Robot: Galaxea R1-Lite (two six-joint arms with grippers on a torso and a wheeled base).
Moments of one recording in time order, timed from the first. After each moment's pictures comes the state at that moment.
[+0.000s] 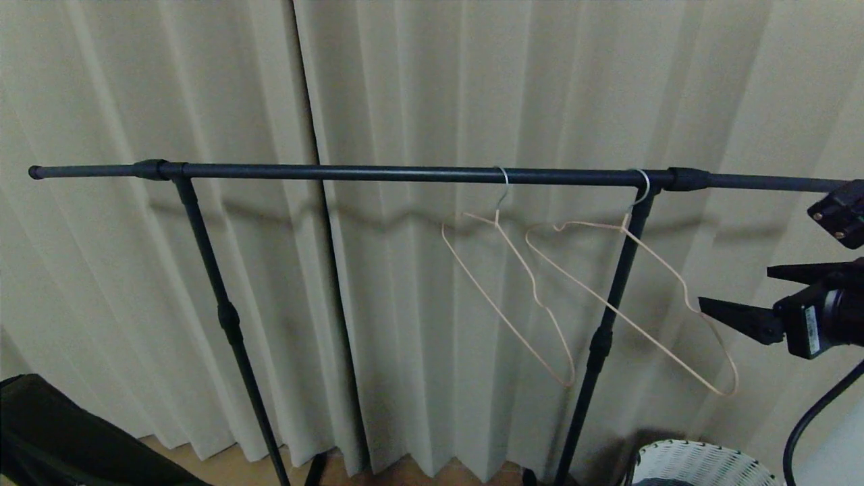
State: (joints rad) left arm -0.39 0.67 -0.43 -0.04 0.39 0.03; right arm 0.07 1.28 -0.78 -0.01 0.09 -0.24
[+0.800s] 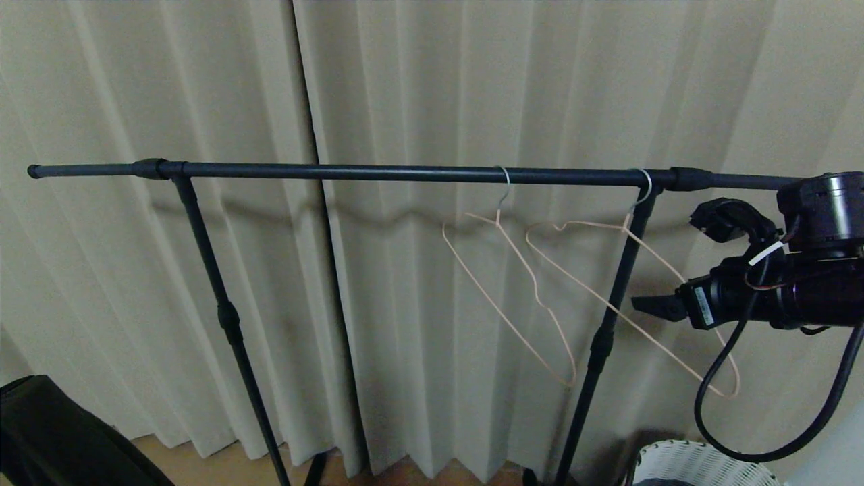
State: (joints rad) left arm -0.40 0.67 -0.36 -0.14 0.39 0.07; right arm 0.08 1.62 -0.95 0.01 0.08 -0.16
